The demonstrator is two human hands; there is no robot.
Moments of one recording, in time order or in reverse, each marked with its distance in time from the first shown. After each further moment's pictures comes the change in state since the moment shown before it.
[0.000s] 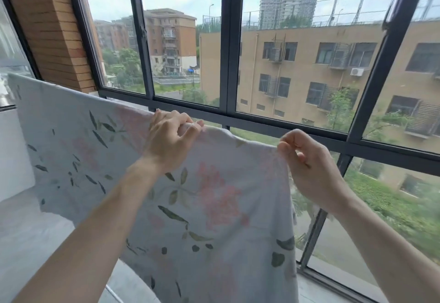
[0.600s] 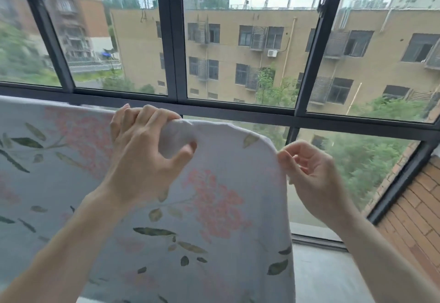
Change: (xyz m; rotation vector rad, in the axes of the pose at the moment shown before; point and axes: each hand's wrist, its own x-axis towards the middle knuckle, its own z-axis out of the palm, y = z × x) left_hand 0.004 -0.046 -0.012 -0.106 -0.065 0.376; right_hand -0.041 -0.031 0.058 0.036 0.280 0.318
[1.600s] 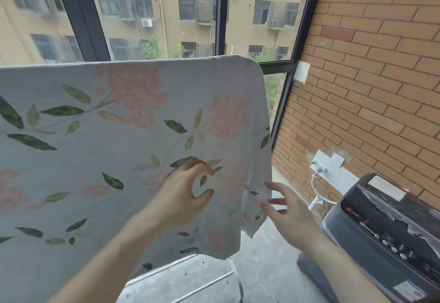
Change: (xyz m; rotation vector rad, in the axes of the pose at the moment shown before) left_hand -0.183 -0.124 -0.090 -0.489 -0.839 0.347; right_hand -0.317 -0.116 0.215 -0.359 0.329 0.703
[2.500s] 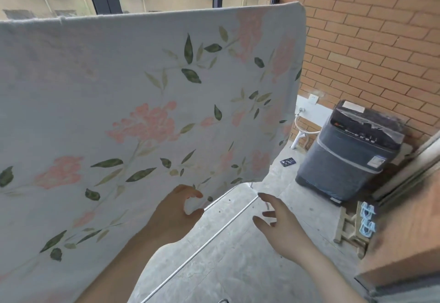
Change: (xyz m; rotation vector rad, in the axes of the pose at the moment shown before) left_hand -0.342 -0.329 -0.150 -0.173 -0.335 -0.070; right_hand -0.295 -0.164 0.423 -0.029 0.099 0.341
